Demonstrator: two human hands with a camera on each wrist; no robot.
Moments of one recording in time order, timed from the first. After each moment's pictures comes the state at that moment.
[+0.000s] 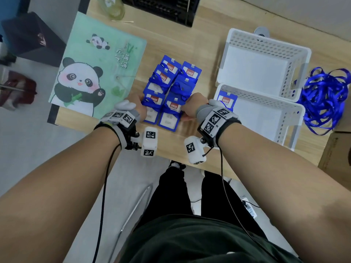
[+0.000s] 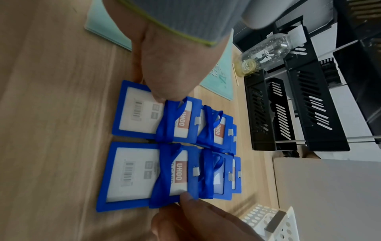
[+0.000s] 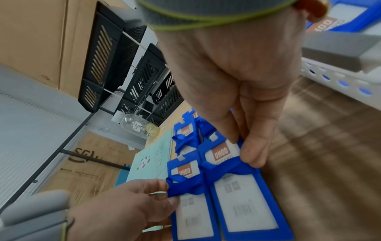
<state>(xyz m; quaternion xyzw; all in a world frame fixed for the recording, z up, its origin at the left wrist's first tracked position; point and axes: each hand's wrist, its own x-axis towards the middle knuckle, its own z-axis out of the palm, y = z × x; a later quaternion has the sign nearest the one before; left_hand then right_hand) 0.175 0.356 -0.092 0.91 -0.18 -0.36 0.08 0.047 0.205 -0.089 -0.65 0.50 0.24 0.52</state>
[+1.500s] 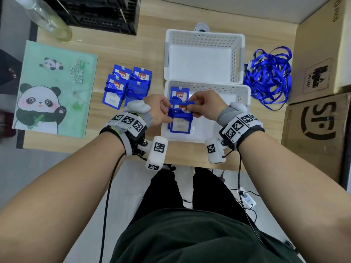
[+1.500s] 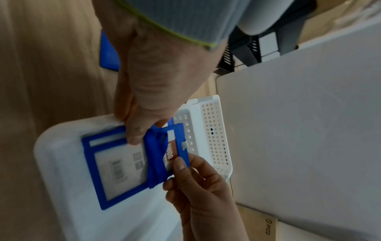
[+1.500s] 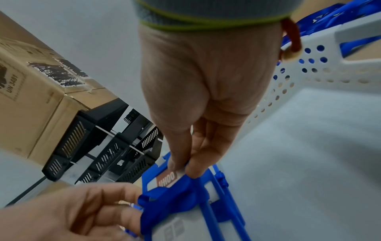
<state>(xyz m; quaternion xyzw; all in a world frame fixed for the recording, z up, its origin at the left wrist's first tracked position) 0.044 0.244 -0.037 0.81 -0.33 -0.47 0.13 -0.121 0.114 -0.056 -0.70 0.44 0.10 0.56</state>
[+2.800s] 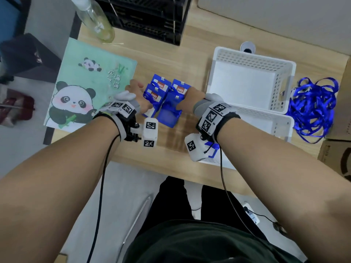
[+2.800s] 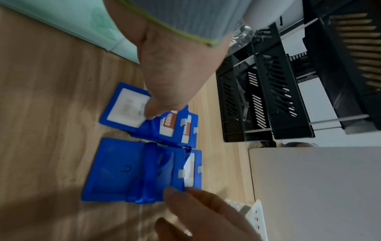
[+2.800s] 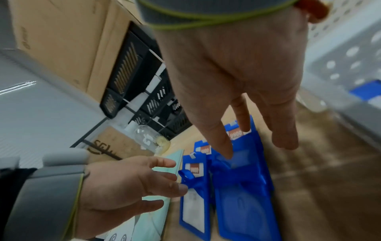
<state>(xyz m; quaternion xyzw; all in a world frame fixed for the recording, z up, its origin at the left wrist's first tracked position) 0.212 0.276 -0.091 0.91 -0.13 -0.35 0.18 0.083 0.149 -0.065 -0.77 0.44 0.30 0.36</state>
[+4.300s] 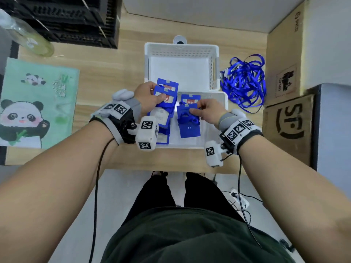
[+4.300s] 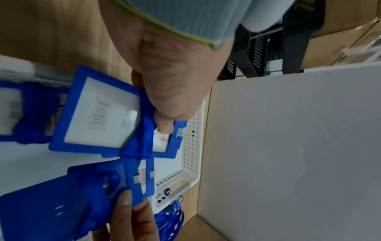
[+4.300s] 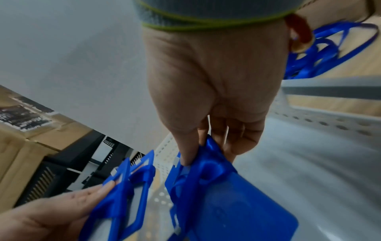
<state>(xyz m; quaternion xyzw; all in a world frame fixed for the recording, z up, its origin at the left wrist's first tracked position) 0.035 0.182 -0.017 0.78 -0.25 -0.49 0.29 -0.177 0.080 -0.061 -0.66 0.52 0.09 0.53</state>
